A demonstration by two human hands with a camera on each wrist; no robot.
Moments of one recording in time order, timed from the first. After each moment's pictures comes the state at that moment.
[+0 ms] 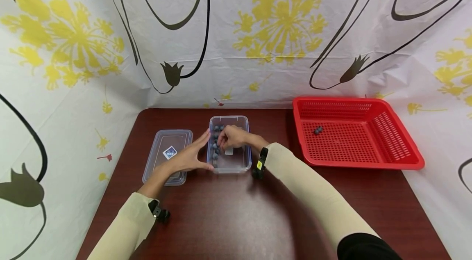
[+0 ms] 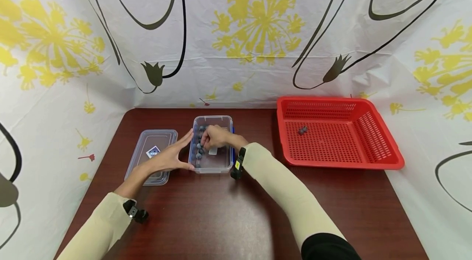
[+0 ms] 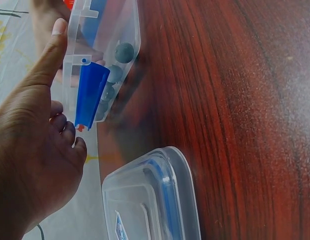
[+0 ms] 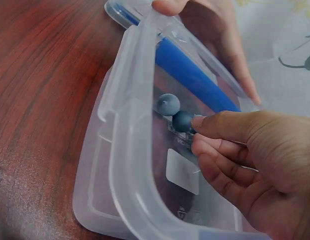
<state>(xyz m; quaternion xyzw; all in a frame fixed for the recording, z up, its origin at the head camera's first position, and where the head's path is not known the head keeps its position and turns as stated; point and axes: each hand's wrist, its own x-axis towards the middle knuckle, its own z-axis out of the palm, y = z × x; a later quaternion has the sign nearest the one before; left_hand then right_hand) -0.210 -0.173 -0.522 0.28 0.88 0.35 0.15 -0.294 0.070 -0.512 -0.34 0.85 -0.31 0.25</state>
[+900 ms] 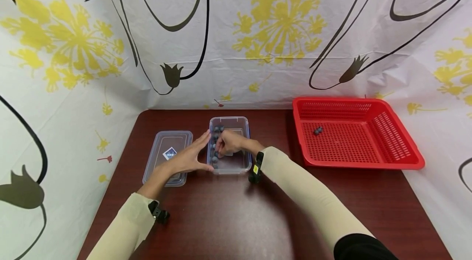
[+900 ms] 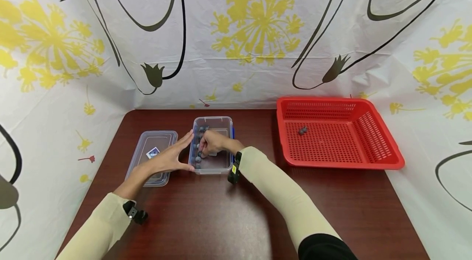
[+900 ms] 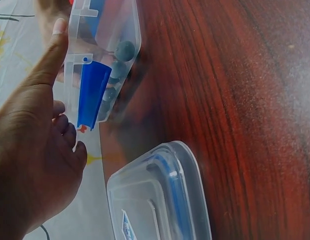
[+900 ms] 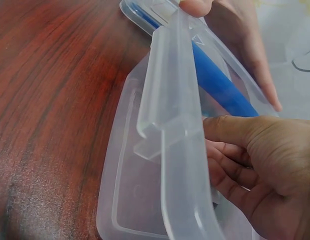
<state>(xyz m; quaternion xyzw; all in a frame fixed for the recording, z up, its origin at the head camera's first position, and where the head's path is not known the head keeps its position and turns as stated) -0.210 -0.174 -0.519 0.29 0.89 0.31 0.14 -0.286 0.058 -0.526 -0.35 0.85 -0.31 0.24</state>
